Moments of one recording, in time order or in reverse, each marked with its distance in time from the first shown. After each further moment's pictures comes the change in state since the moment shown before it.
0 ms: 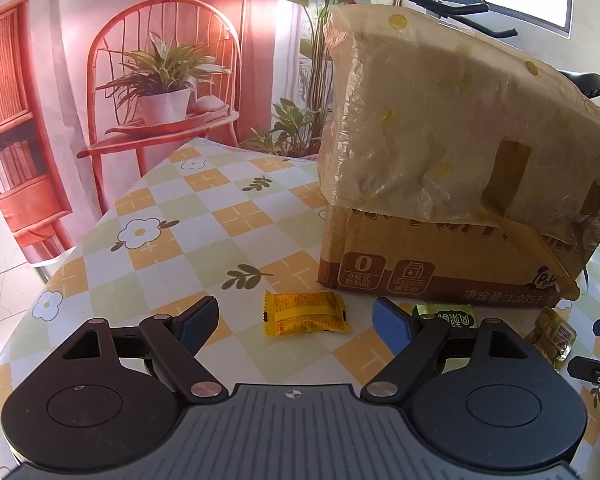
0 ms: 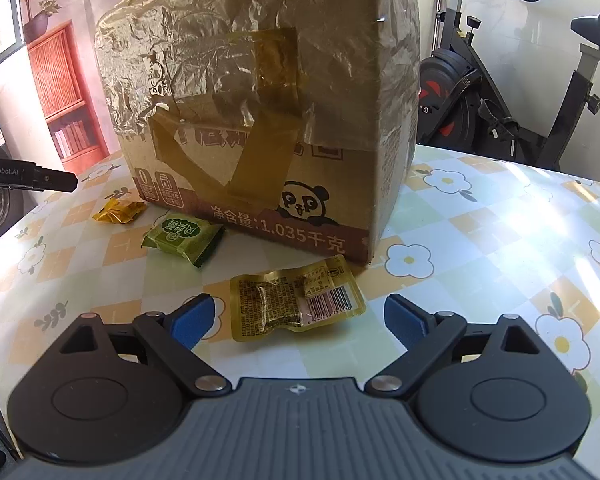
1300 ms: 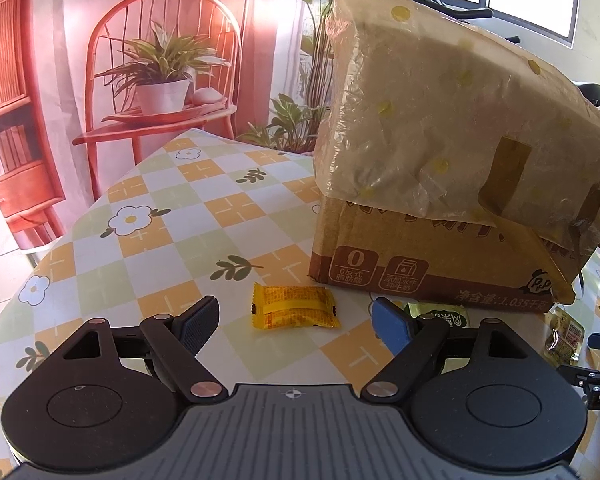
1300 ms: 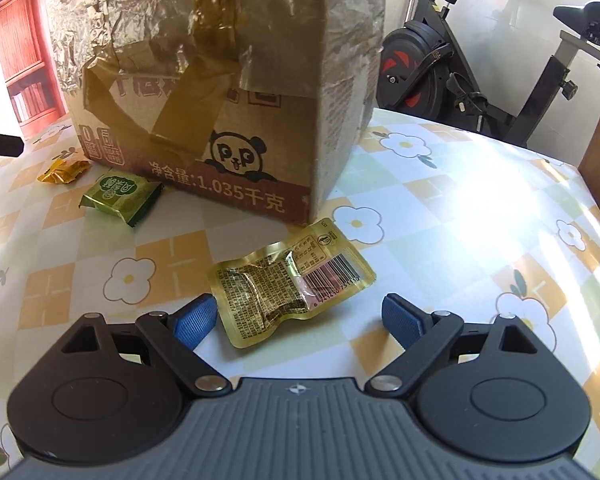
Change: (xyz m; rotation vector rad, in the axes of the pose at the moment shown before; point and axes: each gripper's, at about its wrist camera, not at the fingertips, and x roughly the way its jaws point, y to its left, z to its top) left arm 0.005 -0.001 -0.006 -0.041 0.003 -0.024; right arm 0.017 -0.018 -0.010 -0.005 0.104 -0.148
